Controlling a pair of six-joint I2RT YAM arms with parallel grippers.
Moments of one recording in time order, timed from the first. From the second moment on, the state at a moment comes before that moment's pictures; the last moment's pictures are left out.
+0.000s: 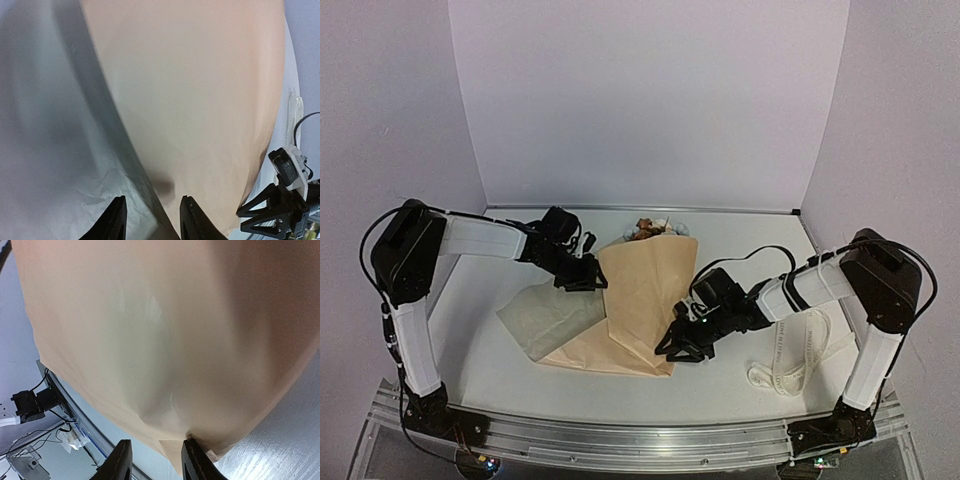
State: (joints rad) left arm -0.60 1.93 1.25 -0.28 0.38 -0.52; right arm 0.81 1.83 0.87 0.00 -0.54 1.01
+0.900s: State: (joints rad) left arm -0.94 1.98 1.16 -0.17 0.37 -0.43; right arm 0.81 1.83 0.86 0.00 -0.55 1.06
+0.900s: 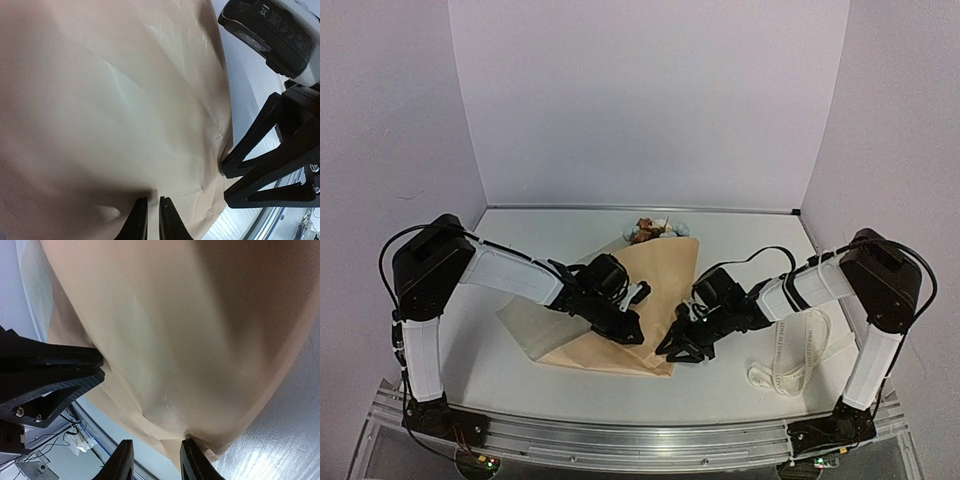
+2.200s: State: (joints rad) left arm -0.93 1.99 1.14 -0.09 0.37 -0.41; right arm 0.61 1.98 1.02 0.07 -0.39 1.18
